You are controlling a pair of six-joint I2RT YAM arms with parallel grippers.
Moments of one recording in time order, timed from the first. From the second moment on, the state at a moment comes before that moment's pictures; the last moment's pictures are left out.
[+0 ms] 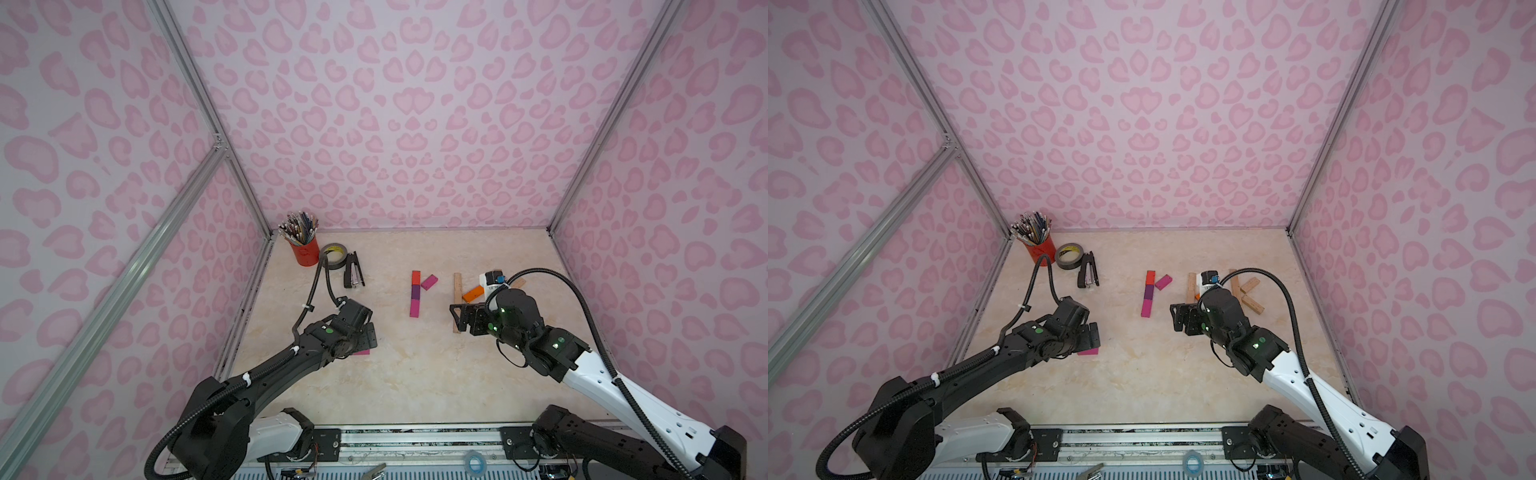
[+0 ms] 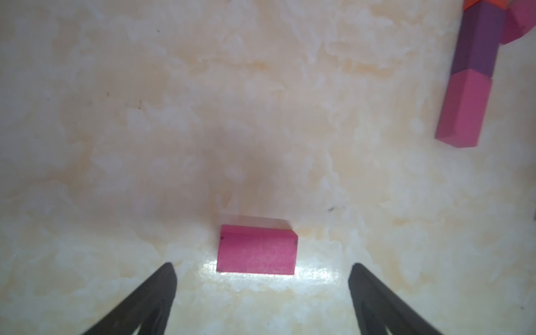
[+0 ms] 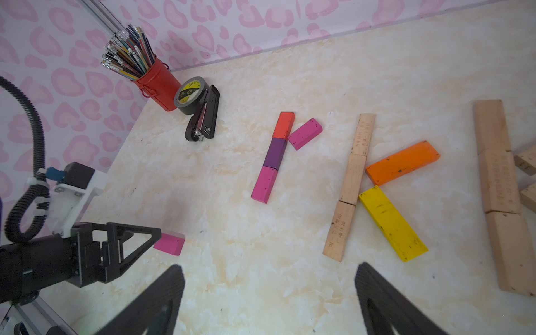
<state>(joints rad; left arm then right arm) -0.62 1.26 0.70 -0.58 -0.17 -0.72 0.72 0.96 0.79 -0.38 0.09 0.51</state>
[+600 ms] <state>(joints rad) -0.63 1.46 0.69 -0.51 -0.17 -0.66 0.72 0.95 0.79 -0.38 0.09 0.51</state>
